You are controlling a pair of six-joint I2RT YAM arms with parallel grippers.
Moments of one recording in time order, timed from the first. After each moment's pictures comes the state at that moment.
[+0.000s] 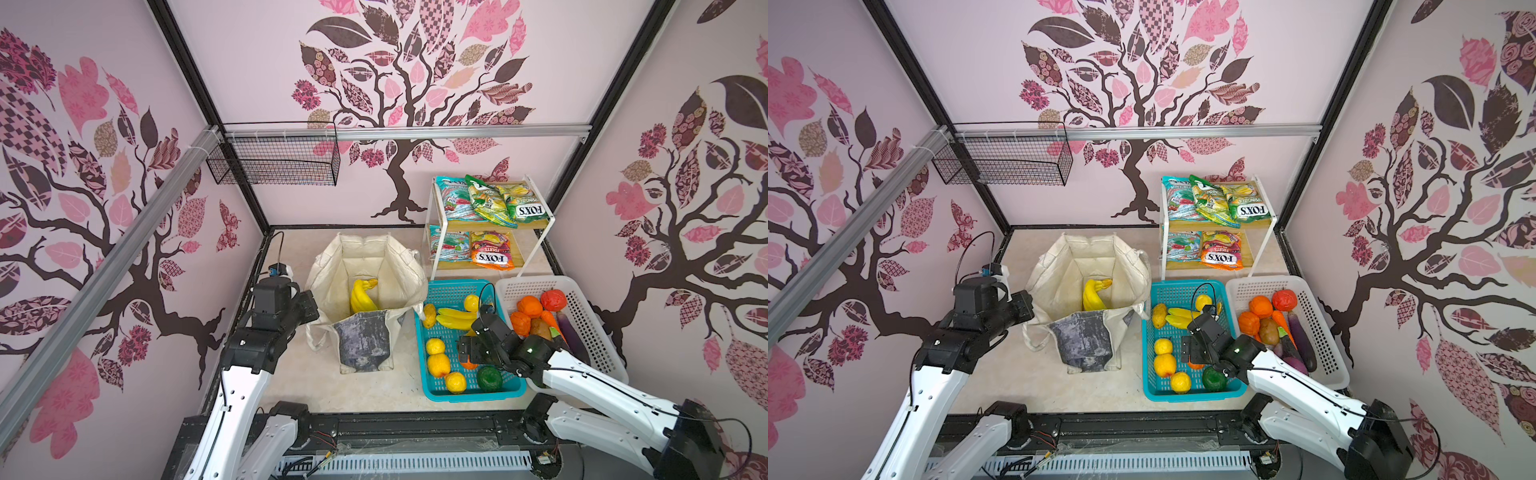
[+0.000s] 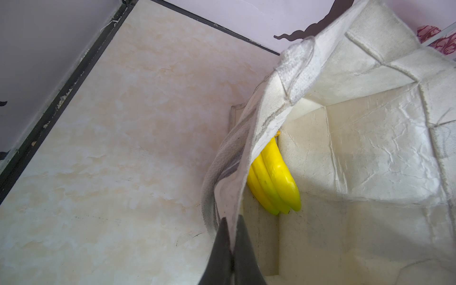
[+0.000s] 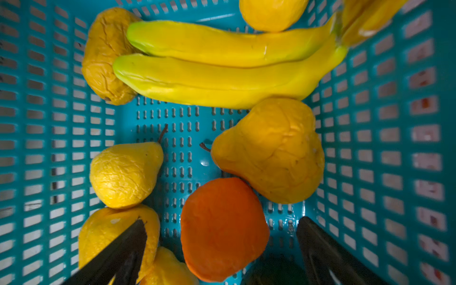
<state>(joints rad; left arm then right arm) -0.14 0.81 0.96 -0.81 -0.05 -0.39 0.73 0.97 0.56 -0.66 0.18 0.71</state>
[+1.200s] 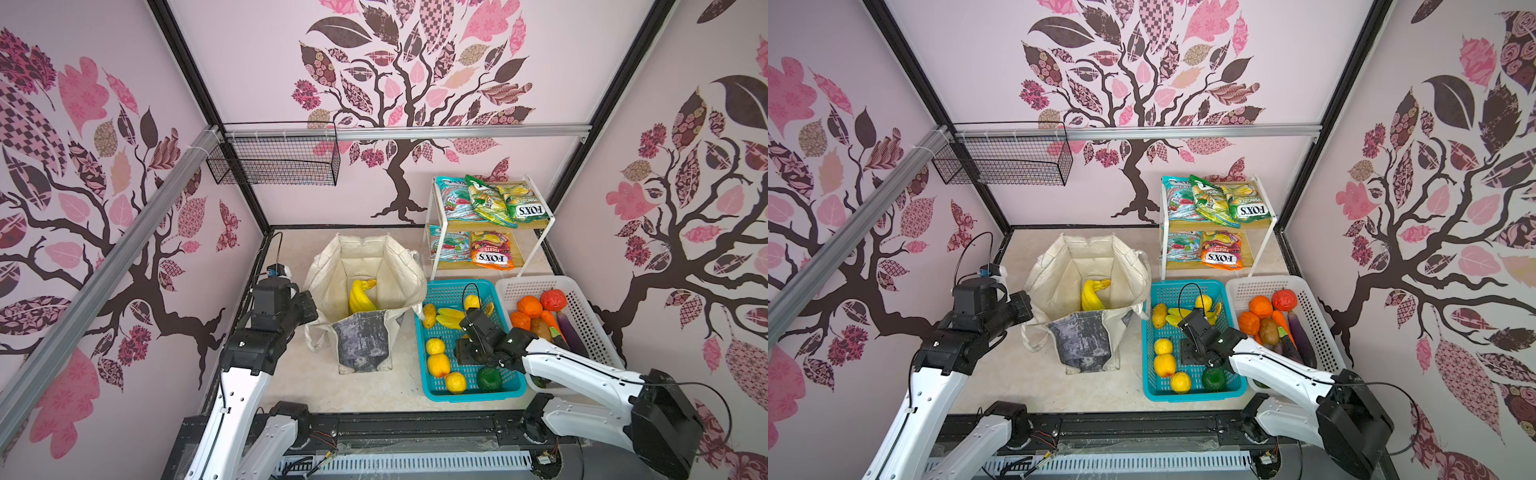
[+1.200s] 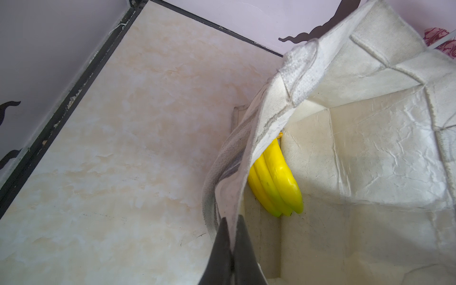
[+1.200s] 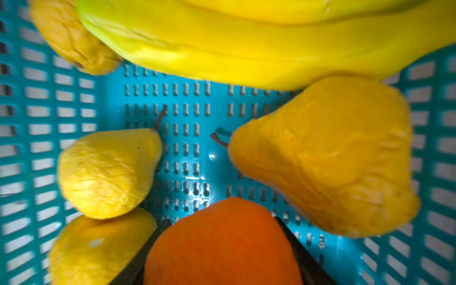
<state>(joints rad) -0.14 0.80 0.96 -0.82 -0.07 -0.39 0.73 1.11 0.63 -0.62 0.10 0.68</state>
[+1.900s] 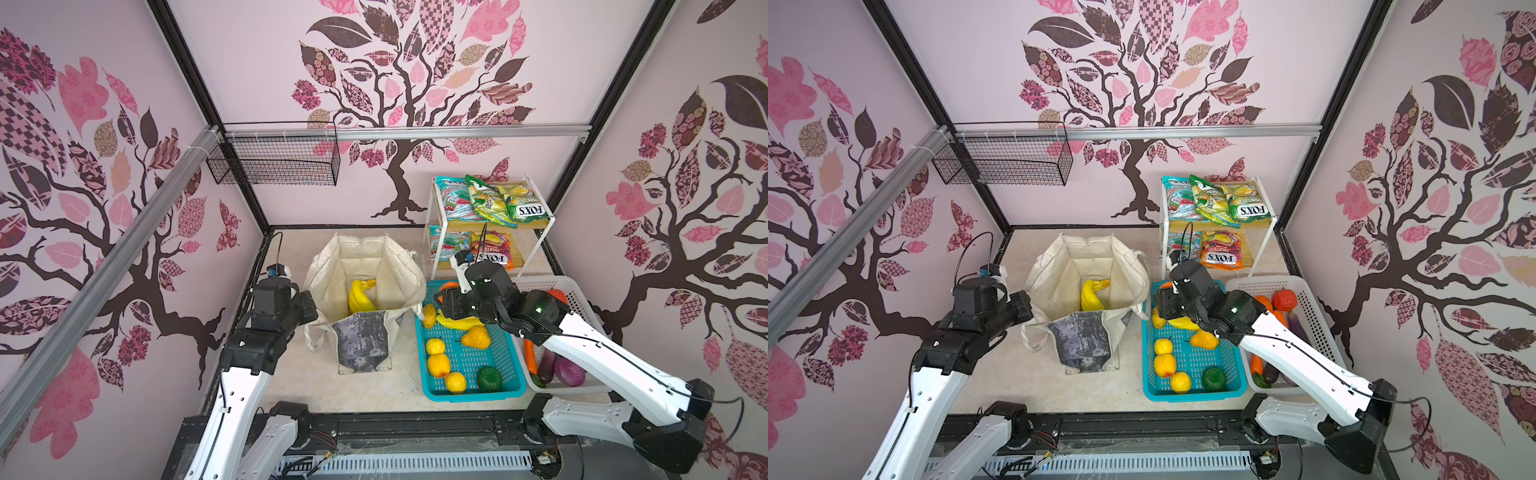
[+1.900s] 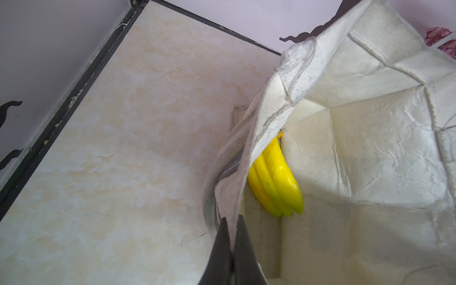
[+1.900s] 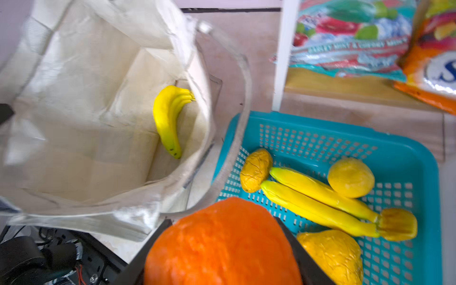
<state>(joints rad) -0.14 0.80 0.96 -0.82 -0.07 -0.39 0.82 1.20 1.27 -0.75 0.14 0.47</state>
